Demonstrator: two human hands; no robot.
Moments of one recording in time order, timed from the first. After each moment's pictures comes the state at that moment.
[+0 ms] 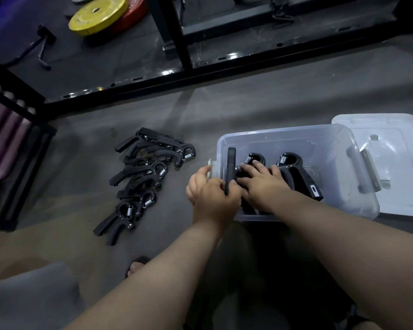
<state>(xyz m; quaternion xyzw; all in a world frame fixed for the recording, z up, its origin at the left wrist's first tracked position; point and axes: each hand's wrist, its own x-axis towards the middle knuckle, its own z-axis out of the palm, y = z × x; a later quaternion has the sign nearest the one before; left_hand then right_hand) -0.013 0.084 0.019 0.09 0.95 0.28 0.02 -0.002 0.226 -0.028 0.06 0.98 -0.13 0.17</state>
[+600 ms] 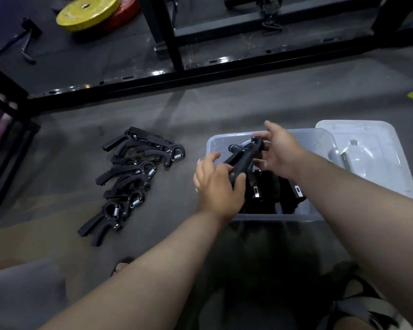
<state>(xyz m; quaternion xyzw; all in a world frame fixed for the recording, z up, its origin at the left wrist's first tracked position) -0.009 0.110 0.032 0.19 0.93 0.32 0.01 -0.030 0.289 0.045 0.37 0.48 -0.79 0.04</state>
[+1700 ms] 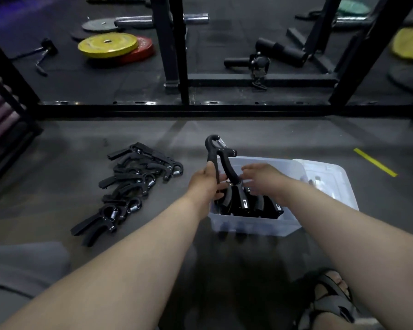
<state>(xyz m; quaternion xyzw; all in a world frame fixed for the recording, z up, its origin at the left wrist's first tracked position) -0.006 0.071 0.112 -0.05 0.68 0.67 0.29 0.040 0.223 0.126 0.28 0.78 -0.55 0.11</state>
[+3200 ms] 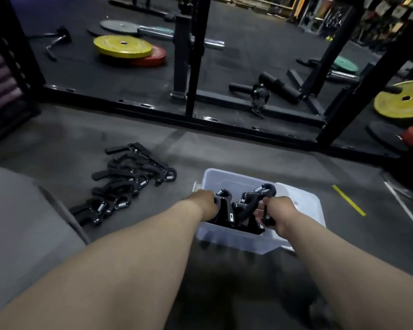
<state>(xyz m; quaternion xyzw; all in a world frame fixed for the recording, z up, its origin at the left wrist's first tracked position) -0.014 0.061 0.089 0.22 0.92 0.19 0.27 0.084 0.230 0.138 0.47 0.64 -0.61 -0.01</state>
